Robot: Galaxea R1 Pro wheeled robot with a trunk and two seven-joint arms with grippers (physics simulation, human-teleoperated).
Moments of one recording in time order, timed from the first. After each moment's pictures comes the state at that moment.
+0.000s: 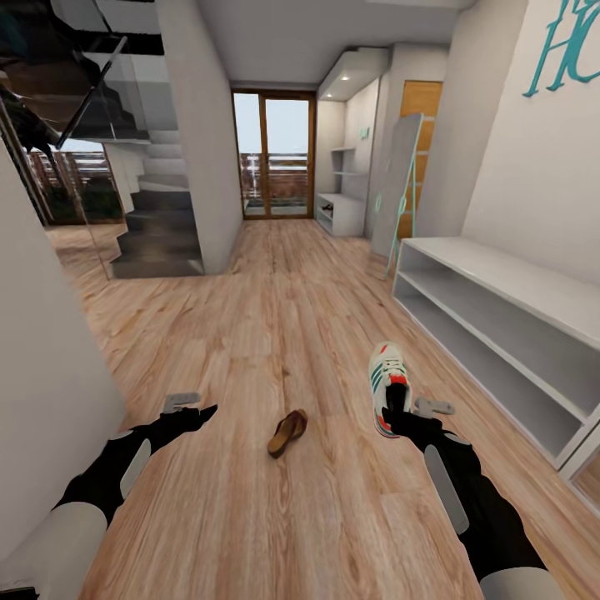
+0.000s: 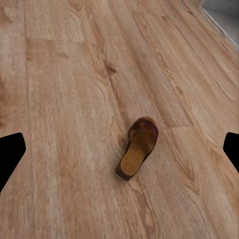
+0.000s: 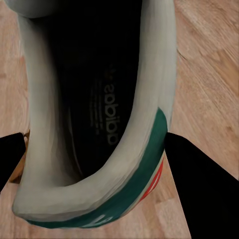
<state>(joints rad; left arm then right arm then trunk) -0.70 0.16 0.10 -0.64 0.16 0.21 -0.43 -0.46 -0.03 0.00 -1.23 -0.28 0.54 -0.15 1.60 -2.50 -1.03</state>
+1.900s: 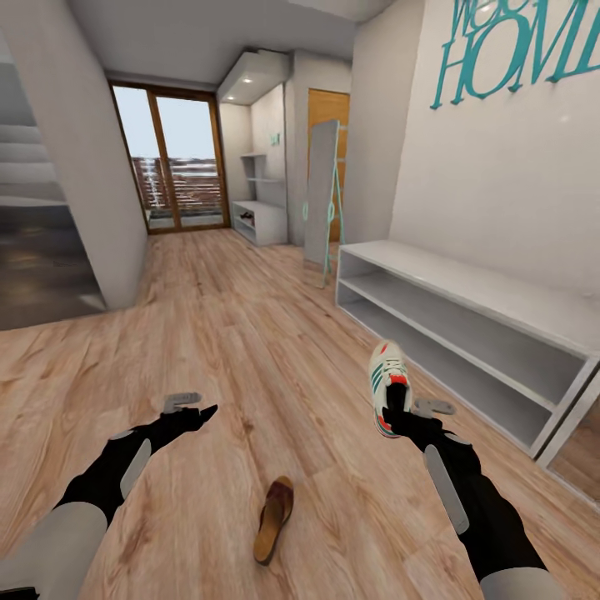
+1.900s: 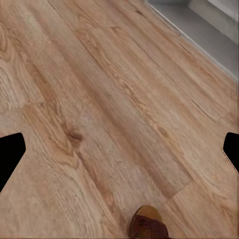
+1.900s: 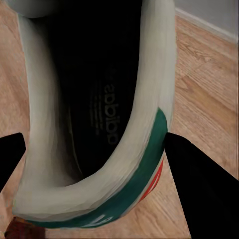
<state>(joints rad) -0.70 0.15 0.10 -0.64 0.16 0.21 -0.43 -0.46 -0.04 0.00 -1.23 -0.28 0.54 -0.15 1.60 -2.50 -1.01</state>
